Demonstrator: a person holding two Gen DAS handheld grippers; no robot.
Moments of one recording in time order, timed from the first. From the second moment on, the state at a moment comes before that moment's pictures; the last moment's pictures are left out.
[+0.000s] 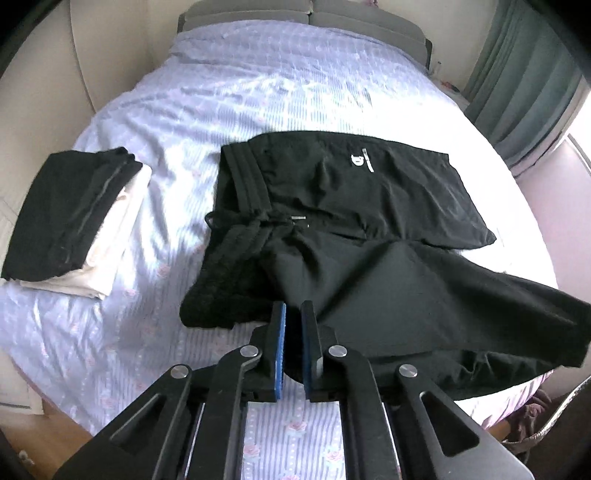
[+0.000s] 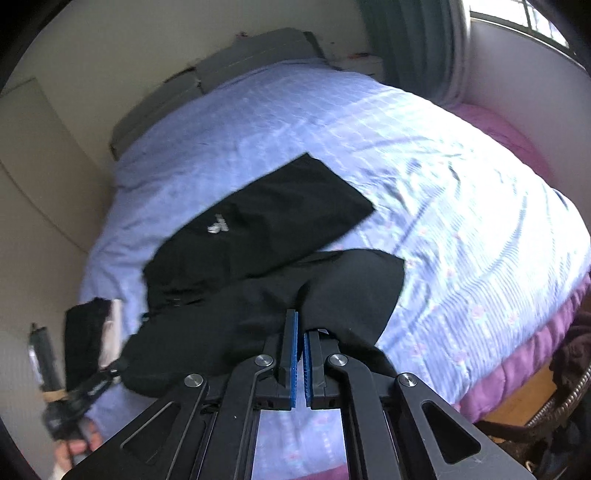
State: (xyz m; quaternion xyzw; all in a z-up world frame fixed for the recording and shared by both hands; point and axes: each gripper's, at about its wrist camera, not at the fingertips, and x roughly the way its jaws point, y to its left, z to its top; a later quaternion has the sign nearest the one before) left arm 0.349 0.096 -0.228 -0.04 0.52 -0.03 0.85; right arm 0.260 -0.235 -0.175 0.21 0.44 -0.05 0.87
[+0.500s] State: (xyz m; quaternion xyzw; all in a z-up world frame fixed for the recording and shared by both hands) left arm 0.320 0.055 -0.229 0.04 0.55 -0.10 0.83; right arm 0.315 -0.240 -0.160 0.20 0.45 -0.01 0.87
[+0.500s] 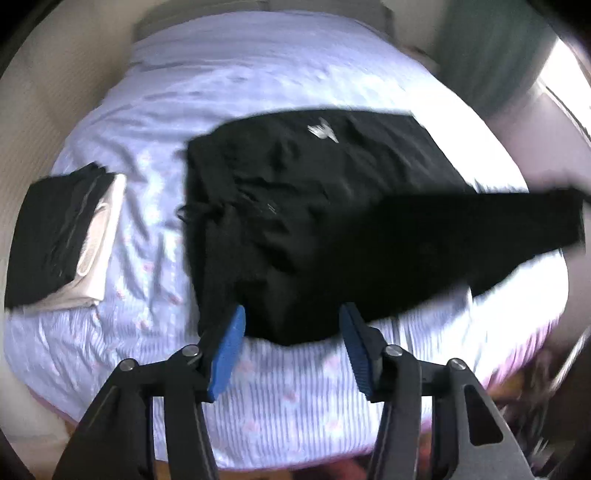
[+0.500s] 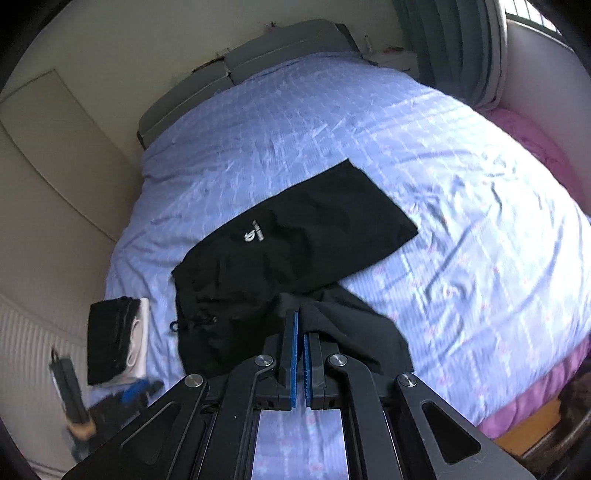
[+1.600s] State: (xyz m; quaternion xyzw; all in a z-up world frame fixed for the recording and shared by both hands) left arm 0.339 0.012 -0.242 0.25 0.49 -0.12 0.83; right arm 0.317 -0.272 -0.170 0.20 0.50 -0.02 0.84
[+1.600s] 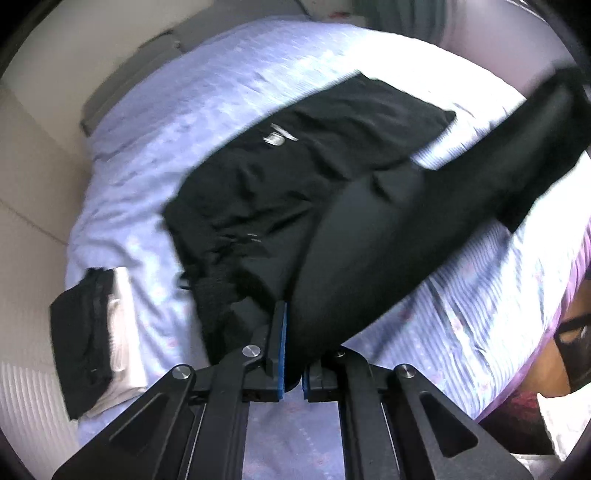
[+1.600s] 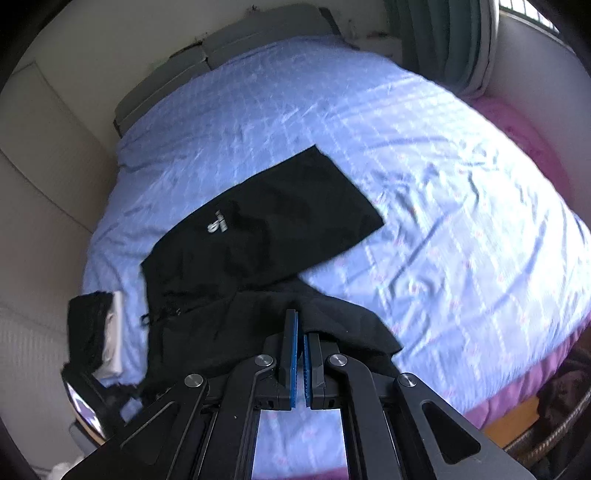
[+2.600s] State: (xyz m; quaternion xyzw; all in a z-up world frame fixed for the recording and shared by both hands) left arm 0.680 -0.017 -0.313 0.22 0.57 -0.13 0.78; right arm 0.658 -0.301 -0.271 0.21 0.49 -0.07 0.84
